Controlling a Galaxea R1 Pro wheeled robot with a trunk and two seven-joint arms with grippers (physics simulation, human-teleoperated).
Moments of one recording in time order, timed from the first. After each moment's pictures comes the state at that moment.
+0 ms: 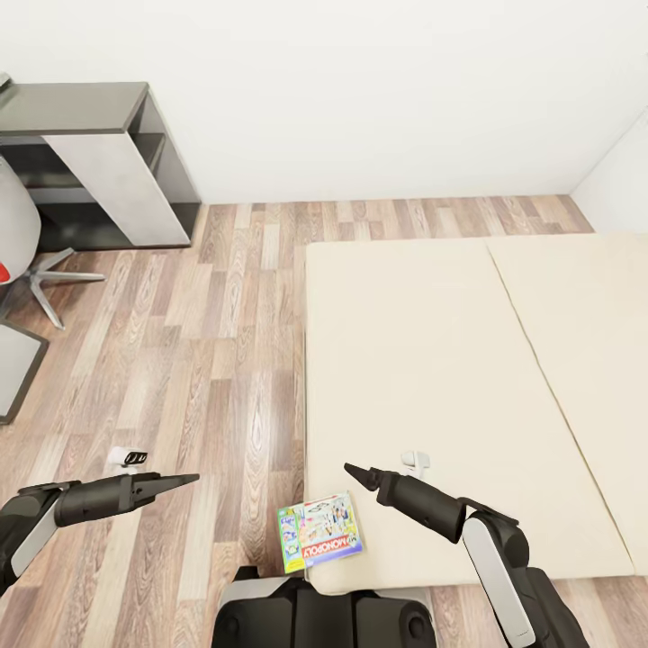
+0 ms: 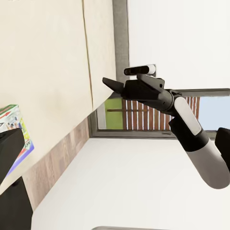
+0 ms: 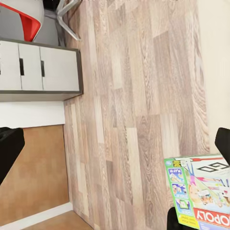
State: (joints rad) left arm -0.54 0.51 -0.10 -0.85 0.51 0.64 -1.57; right arm -0.27 -0.01 0.05 -1.48 -0.56 0.72 0.48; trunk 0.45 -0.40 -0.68
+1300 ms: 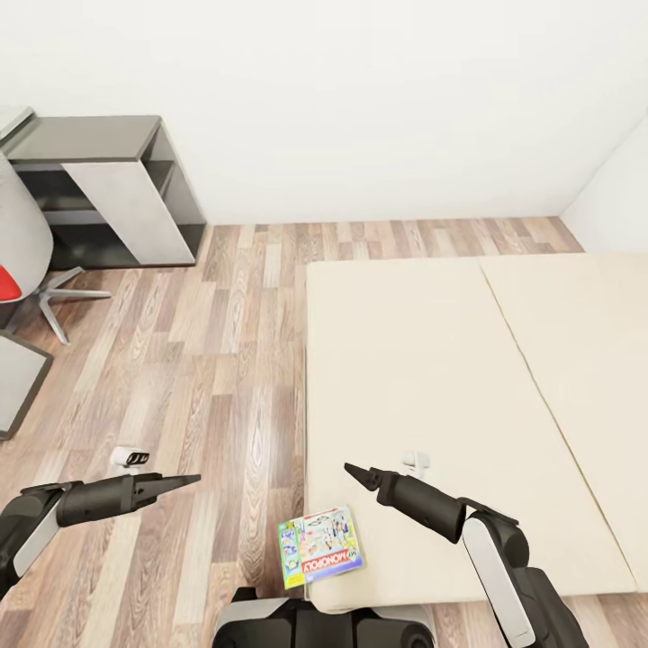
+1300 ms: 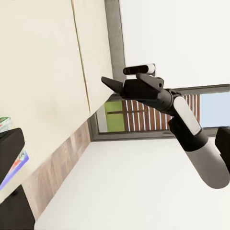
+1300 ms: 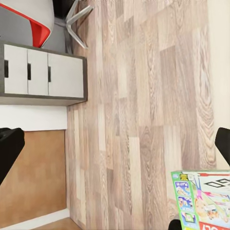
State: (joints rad) left arm -0.54 0.50 -0.11 -0.85 0.51 0.64 -1.57; right arm -0.27 -0.01 0.05 -1.48 -0.56 0.72 0.48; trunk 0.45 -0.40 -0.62
